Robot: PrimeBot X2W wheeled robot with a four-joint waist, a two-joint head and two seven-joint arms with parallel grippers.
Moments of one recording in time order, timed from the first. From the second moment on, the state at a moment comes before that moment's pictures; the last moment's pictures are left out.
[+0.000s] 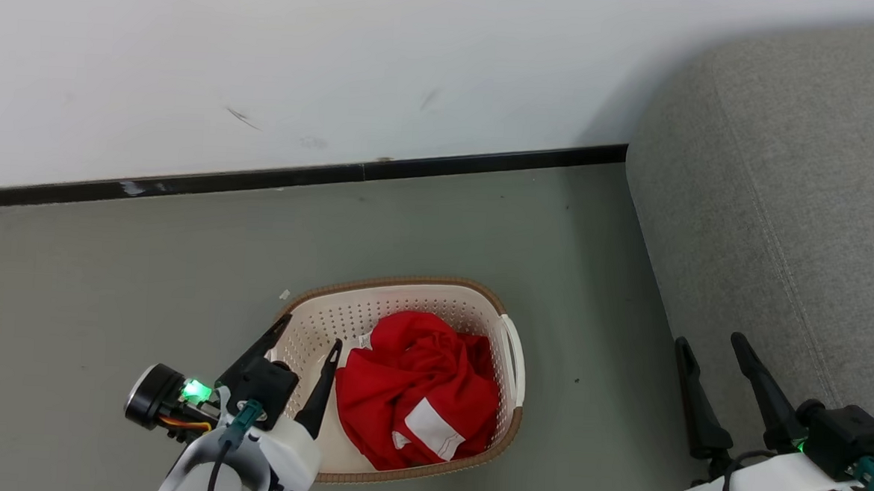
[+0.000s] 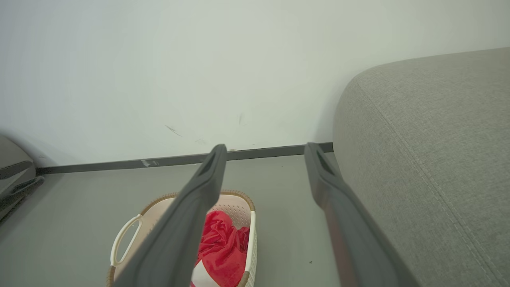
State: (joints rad) left arm -0.29 0.11 -0.41 0.40 -0.10 0.07 -0.17; right arm 0.03 -0.04 -0.01 0.01 0.13 0.13 -0.25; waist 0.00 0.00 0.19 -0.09
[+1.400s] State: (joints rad) left arm -0.64 0.16 -0.49 0.66 0.07 0.03 -0.11; right arm -0.28 -0.04 0.04 -0.07 0.26 0.13 -0.25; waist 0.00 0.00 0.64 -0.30
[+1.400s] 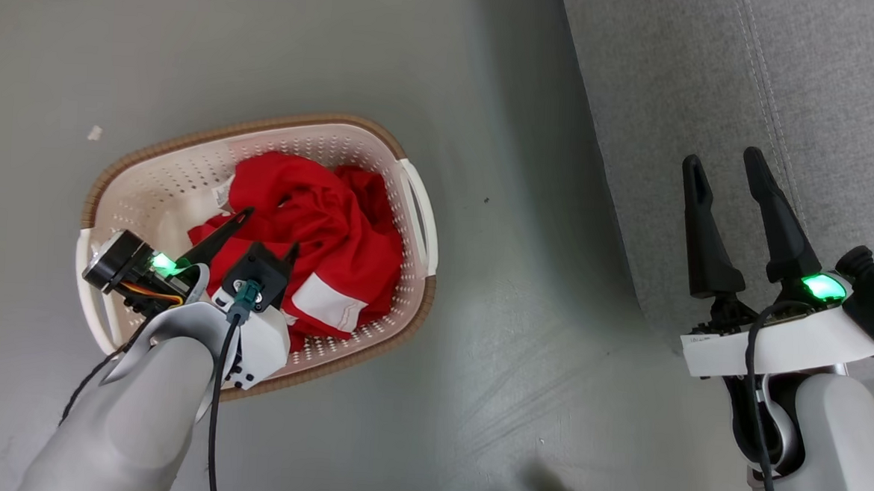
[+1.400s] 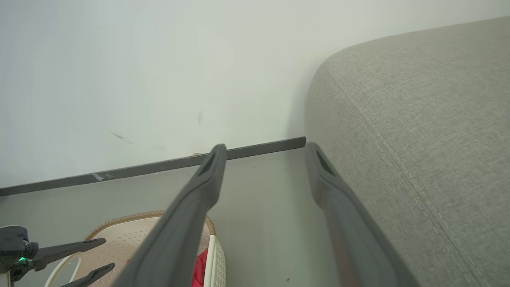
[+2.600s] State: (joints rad) left arm -0.75 0.28 -0.53 0.84 0.17 0.03 0.00; right arm -0.42 -0.04 0.12 -0.05 0.36 0.13 -0.25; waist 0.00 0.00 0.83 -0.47
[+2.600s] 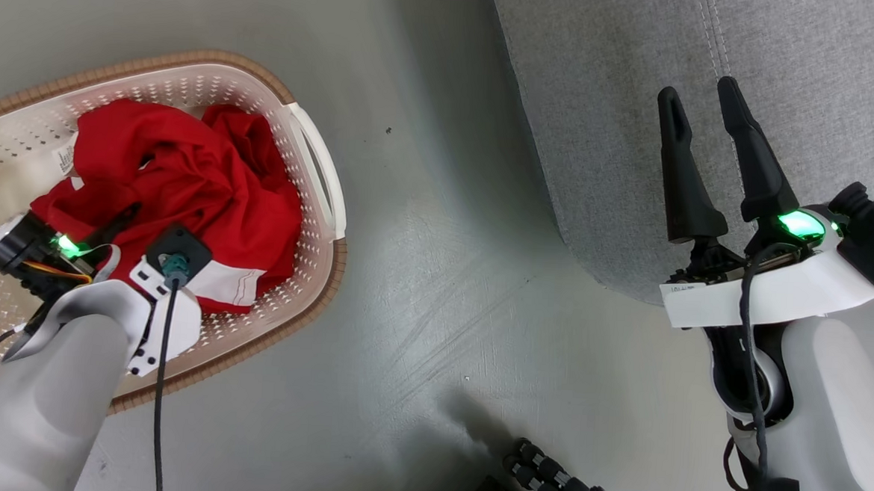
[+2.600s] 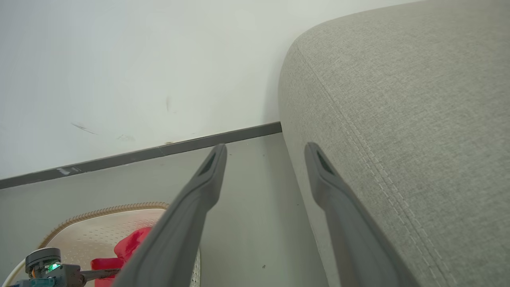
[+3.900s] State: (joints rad) left arm -0.66 0.19 -0.43 0.68 0.04 0.14 -0.21; right arm -0.48 -0.04 0.08 0.01 0.29 0.13 -0.25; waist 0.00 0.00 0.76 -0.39
